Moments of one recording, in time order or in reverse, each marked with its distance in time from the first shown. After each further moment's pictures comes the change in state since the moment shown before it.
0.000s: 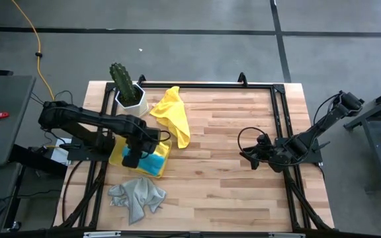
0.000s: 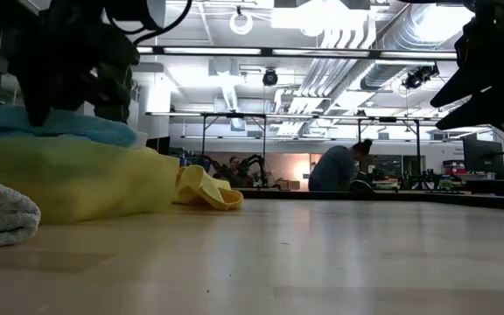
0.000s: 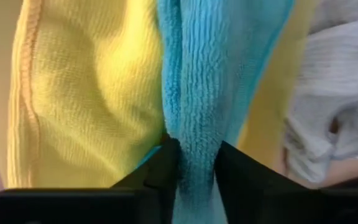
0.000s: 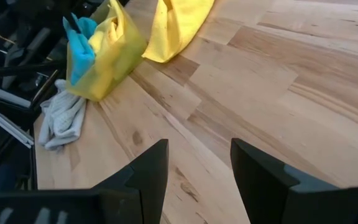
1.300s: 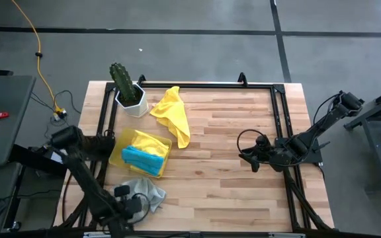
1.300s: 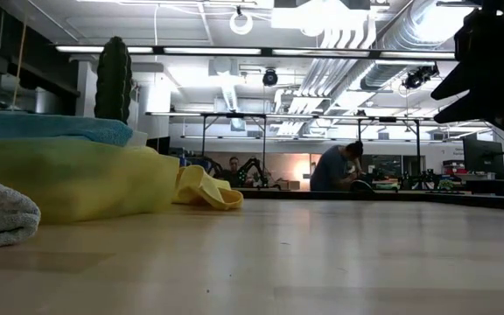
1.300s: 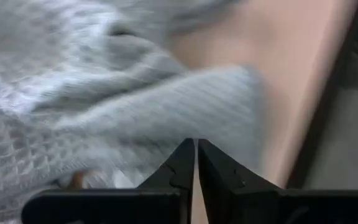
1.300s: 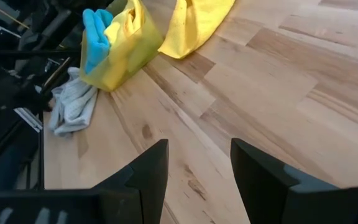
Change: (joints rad) left arm -0.972 0.416 0.180 0.366 -0.333 -1.416; right arm 0.000 0.001 0.000 0.059 -0.027 -0.113
